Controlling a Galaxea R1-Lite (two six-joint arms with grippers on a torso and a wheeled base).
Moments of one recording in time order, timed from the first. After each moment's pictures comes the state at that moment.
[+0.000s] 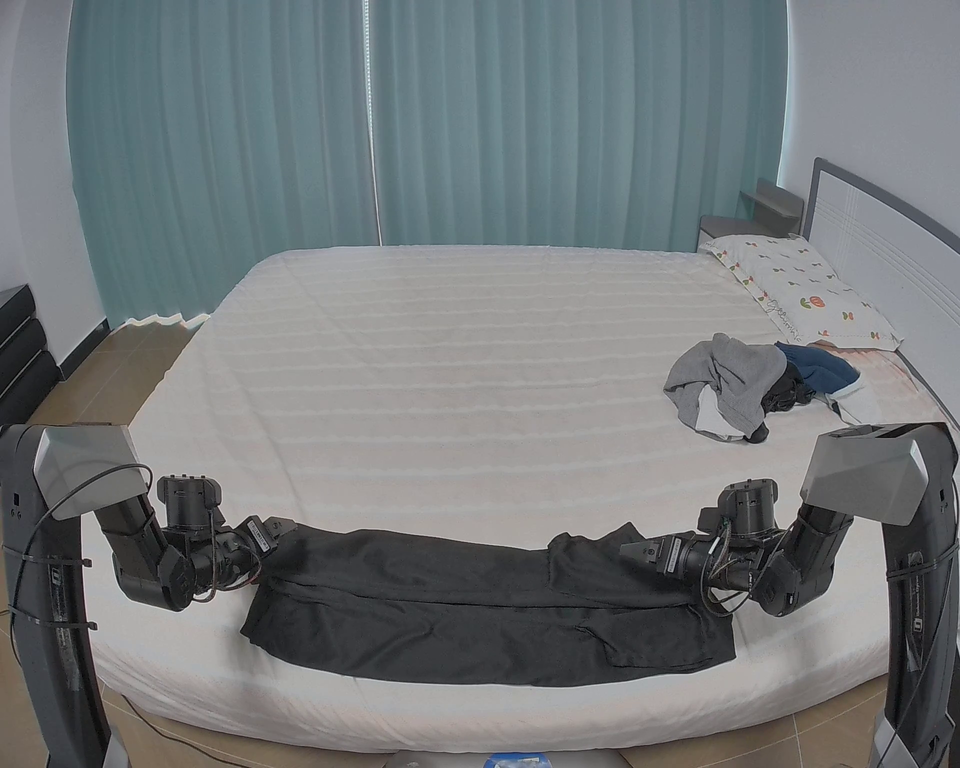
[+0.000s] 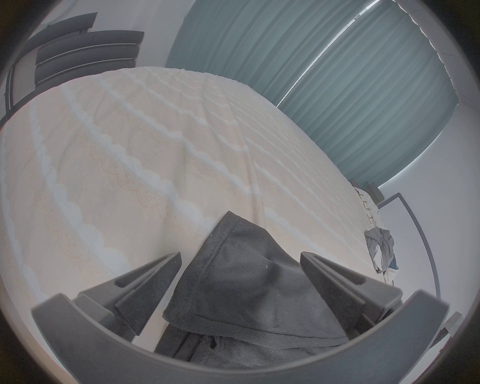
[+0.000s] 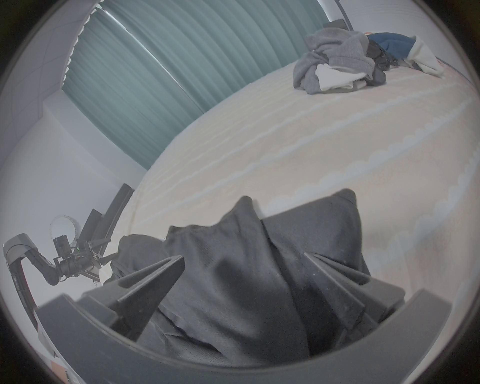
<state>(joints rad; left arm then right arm) 0.05 2.39 -0.72 -1.00 -0.18 -0.63 0.20 2.47 -0.78 -1.07 0.27 0.47</state>
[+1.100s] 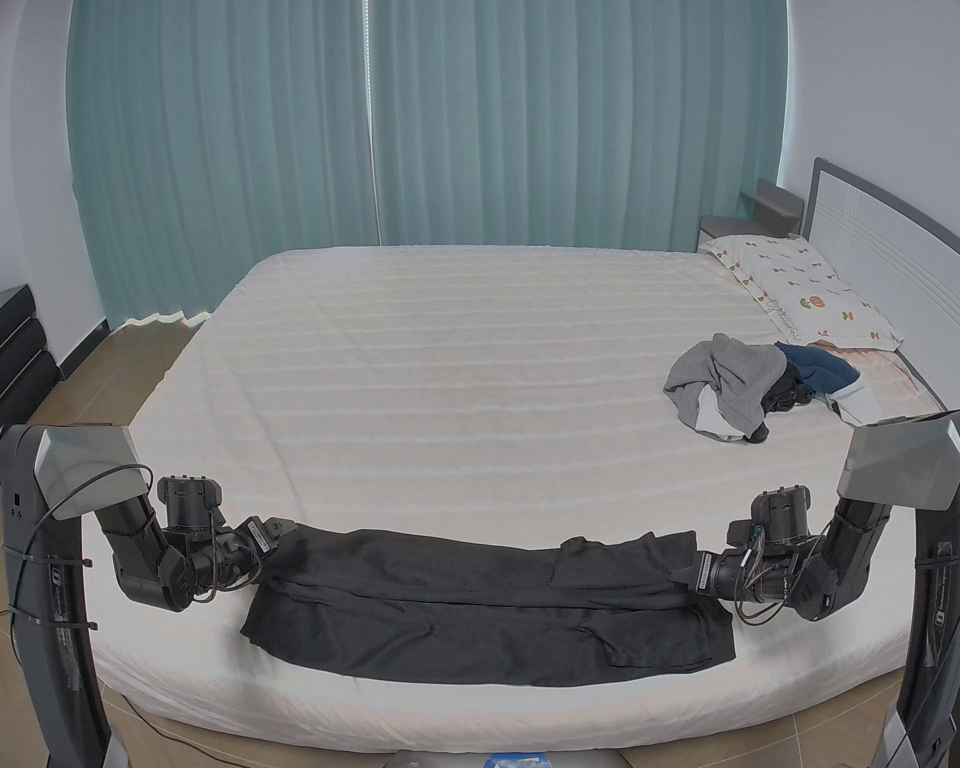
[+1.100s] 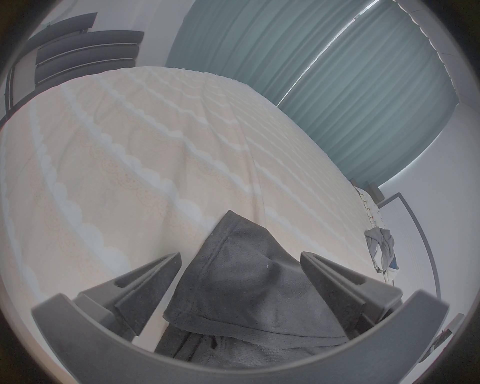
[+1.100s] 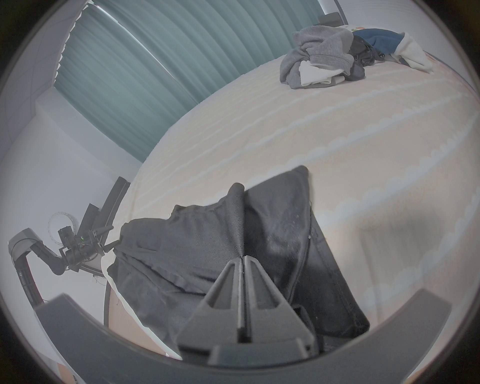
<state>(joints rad) 0.05 2.39 -0.72 -1.00 -0.18 -0.63 0.15 2.35 -0.61 -1.02 0.31 0.41</state>
